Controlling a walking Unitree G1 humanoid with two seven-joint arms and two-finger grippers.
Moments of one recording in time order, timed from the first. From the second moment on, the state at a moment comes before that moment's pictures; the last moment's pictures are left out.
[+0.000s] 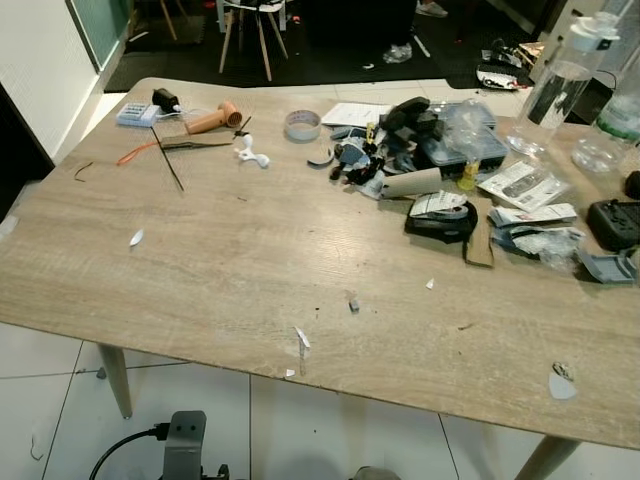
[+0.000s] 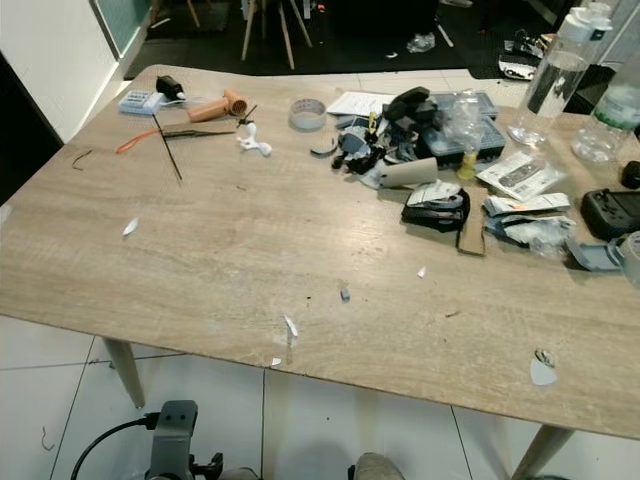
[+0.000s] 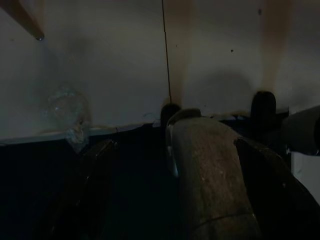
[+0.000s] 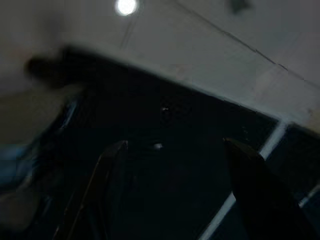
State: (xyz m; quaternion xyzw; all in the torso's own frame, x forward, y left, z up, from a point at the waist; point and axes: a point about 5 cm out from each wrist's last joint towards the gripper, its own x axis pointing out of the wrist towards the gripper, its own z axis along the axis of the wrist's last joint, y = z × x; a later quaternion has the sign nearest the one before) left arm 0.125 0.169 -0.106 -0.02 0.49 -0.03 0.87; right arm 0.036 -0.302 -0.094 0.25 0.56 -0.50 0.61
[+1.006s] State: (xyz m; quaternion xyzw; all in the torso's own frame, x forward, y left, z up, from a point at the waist) left arm 0.130 0.164 -0.104 -0.01 0.49 -0.06 0.87; right arm 0.331 -0.382 0.254 0.01 -0.16 -0.24 0.96
